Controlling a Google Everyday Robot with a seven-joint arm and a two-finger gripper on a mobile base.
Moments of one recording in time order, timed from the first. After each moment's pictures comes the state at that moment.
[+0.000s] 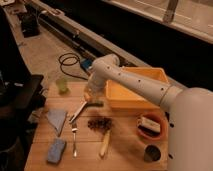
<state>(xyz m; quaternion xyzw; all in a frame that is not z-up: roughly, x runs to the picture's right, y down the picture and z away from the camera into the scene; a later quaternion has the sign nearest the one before) -0.085 0.012 0.805 -0.21 -0.27 -0.25 0.91</state>
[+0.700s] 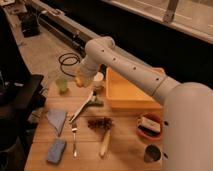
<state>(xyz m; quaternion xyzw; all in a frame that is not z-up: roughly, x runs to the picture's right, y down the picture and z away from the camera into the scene) -0.120 -0.051 0.778 -0.15 -0.29 -0.27 0.90</state>
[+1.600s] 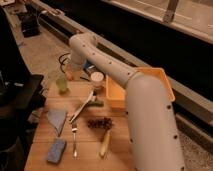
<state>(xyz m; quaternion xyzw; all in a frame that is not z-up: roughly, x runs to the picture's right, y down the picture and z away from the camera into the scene) -0.203 -0.096 0.847 -0.13 -0.30 -0.34 0.88</state>
